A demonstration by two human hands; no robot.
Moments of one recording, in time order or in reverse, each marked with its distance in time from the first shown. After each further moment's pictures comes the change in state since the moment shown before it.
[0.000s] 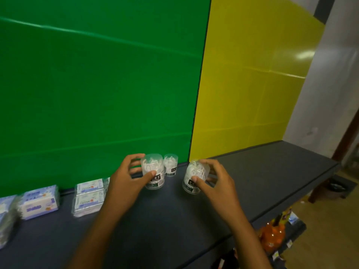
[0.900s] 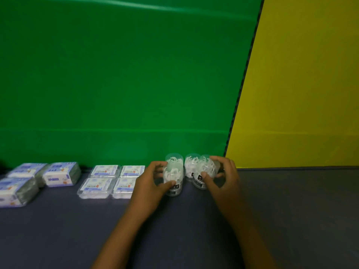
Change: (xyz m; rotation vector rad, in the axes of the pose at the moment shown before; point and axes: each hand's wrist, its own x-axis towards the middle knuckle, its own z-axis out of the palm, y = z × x) left_hand 0.028 -0.069 0.081 0.253 0.205 -0.176; right_hand 0.110 0.132 0.046 0.109 -0.184 -0.216
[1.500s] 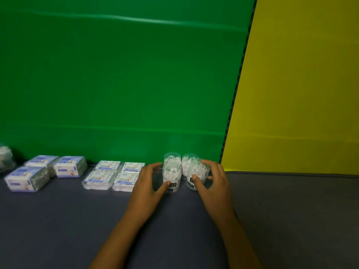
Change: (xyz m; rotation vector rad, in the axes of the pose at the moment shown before) left_hand -0.026 -0.010 0.012 0.279 0.126 0.171; right_hand -0.012 0.000 0.002 -0.022 -0.020 -0.011
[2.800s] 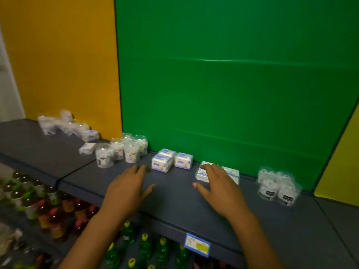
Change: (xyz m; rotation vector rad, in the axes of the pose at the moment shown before) left_hand -0.145 -0.016 -0.342 0.874 0.061 -0.170; right_hand -0.074 -0.248 0.131 -0.434 -0.564 -0.375
